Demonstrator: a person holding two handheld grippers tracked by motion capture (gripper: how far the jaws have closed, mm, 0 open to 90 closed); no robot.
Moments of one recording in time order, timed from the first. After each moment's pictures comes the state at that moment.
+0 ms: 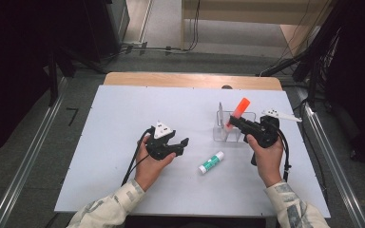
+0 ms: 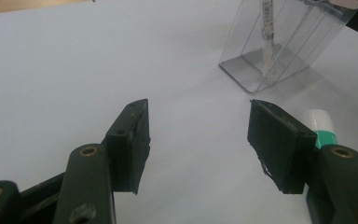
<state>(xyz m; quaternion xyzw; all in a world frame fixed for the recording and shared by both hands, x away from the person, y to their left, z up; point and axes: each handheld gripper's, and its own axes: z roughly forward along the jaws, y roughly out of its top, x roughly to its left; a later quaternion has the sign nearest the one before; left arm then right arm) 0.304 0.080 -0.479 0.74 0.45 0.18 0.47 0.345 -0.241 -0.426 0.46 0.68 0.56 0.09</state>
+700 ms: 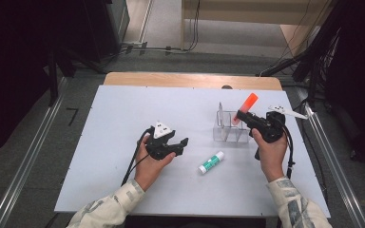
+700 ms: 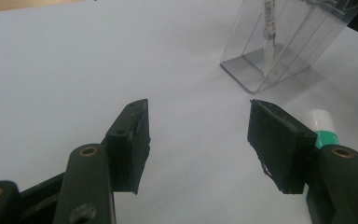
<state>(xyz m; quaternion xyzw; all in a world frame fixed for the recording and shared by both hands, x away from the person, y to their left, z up) 0.304 0.080 -0.480 0.74 0.45 0.18 0.47 0.360 -0.256 -0.427 0.48 0.66 0.56 0.12</state>
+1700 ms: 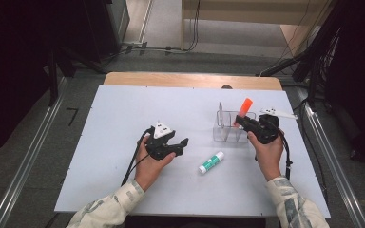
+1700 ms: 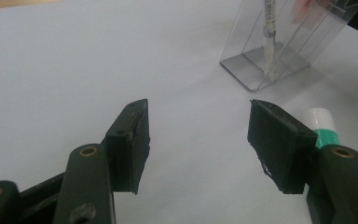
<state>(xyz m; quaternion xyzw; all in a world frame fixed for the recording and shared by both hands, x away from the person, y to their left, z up) 0.304 0.080 -0.480 0.74 0.45 0.18 0.47 0.370 -0.252 -0.450 0.49 0.70 0.49 0.16</state>
